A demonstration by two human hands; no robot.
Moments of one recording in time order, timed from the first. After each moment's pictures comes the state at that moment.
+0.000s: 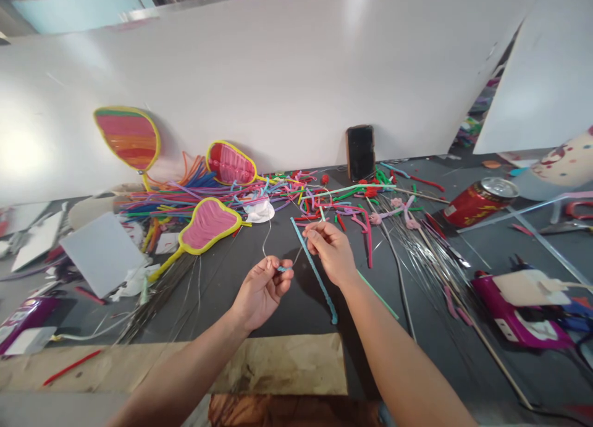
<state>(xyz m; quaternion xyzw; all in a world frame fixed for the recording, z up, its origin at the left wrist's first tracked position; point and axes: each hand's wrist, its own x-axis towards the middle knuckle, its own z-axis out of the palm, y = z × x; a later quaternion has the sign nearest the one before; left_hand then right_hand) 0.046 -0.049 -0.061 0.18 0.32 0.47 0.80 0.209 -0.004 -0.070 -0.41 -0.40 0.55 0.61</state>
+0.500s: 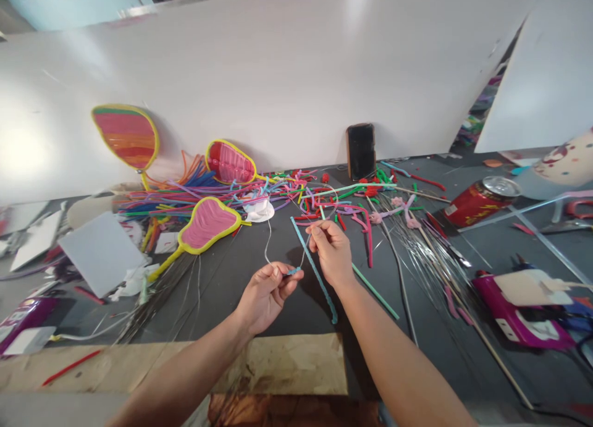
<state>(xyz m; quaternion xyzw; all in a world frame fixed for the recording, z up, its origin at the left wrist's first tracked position) 0.054 -0.056 -0.065 0.20 0.32 0.47 0.80 0.202 -0.003 -0.082 -0.43 -0.40 0.47 0.66</state>
